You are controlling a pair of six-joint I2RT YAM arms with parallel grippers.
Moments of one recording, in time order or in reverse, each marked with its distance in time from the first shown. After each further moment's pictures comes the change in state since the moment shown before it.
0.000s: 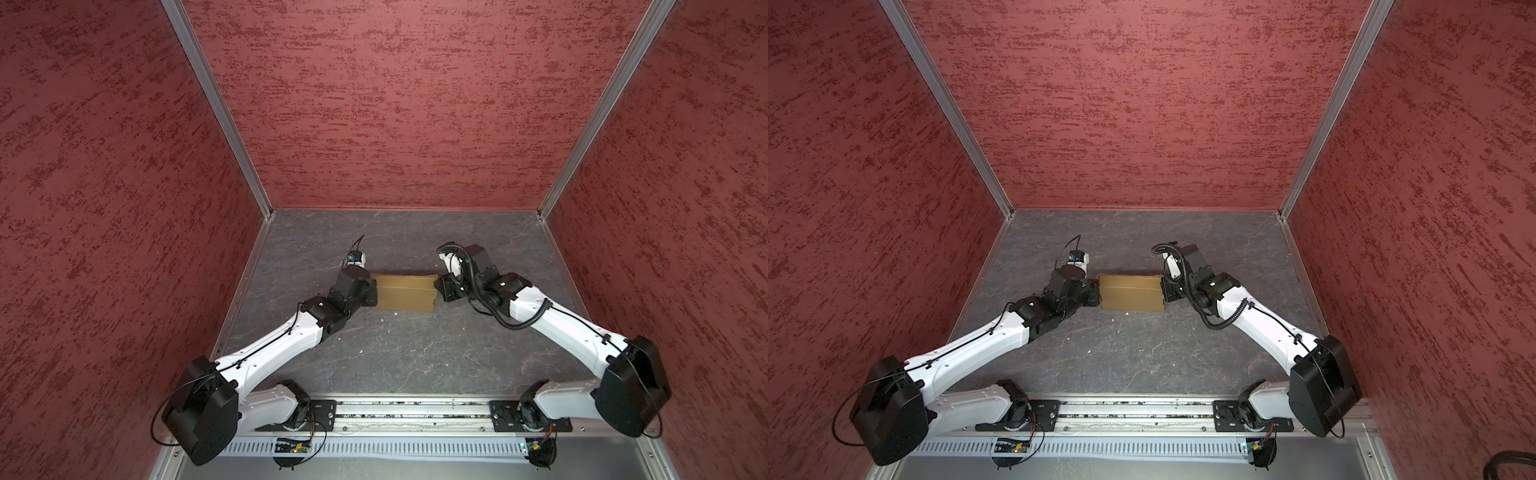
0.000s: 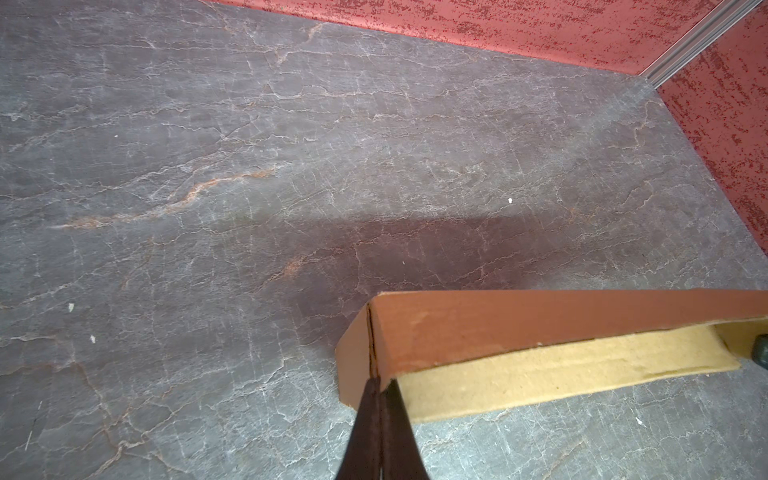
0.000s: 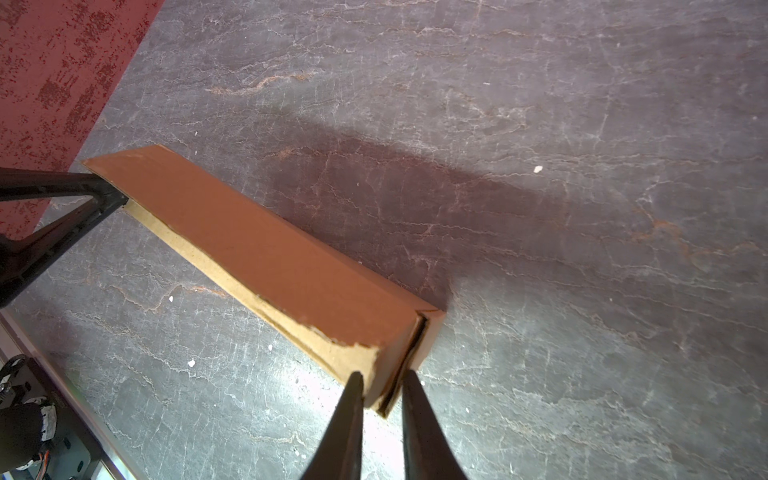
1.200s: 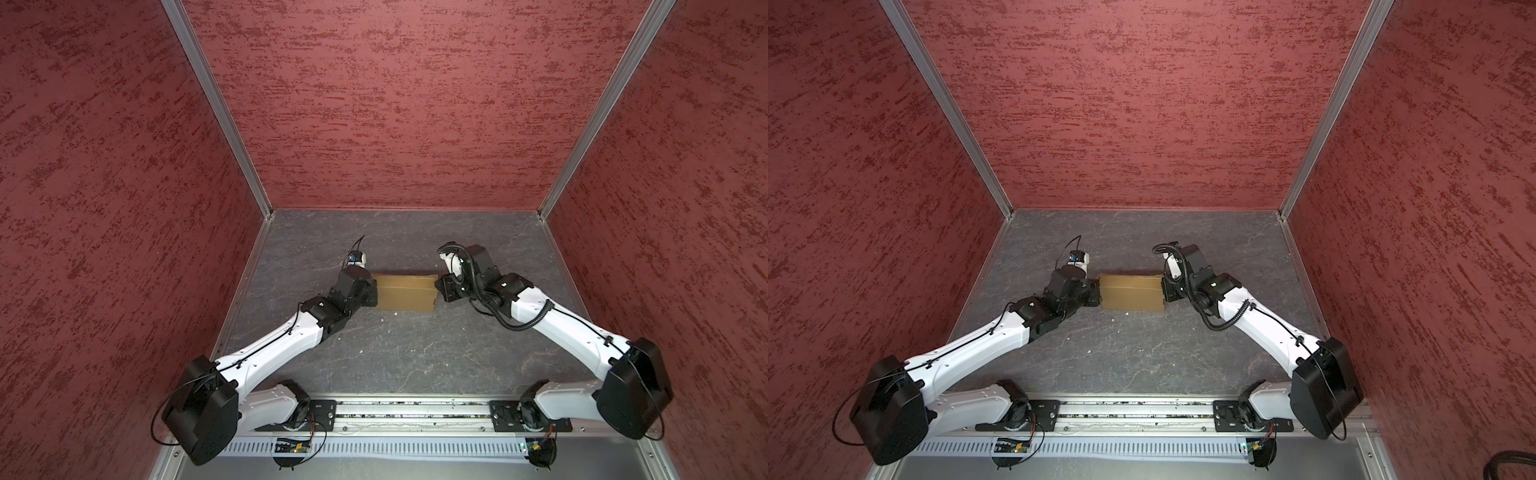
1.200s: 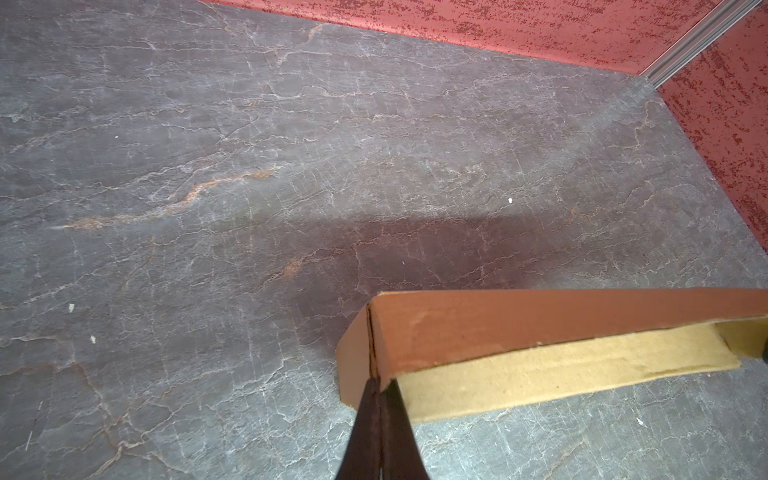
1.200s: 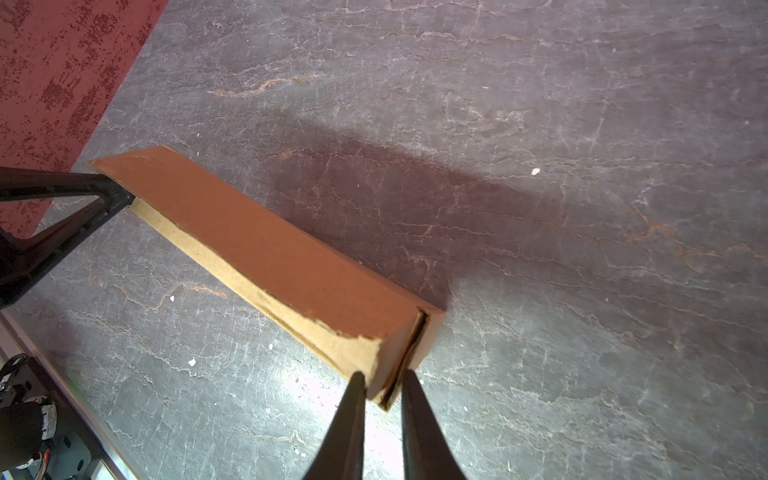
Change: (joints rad) left arm -0.004 0.001 0.000 0.001 -0.005 0.000; right arm 0.000 -0.013 -0.003 -0.002 0.004 -0.004
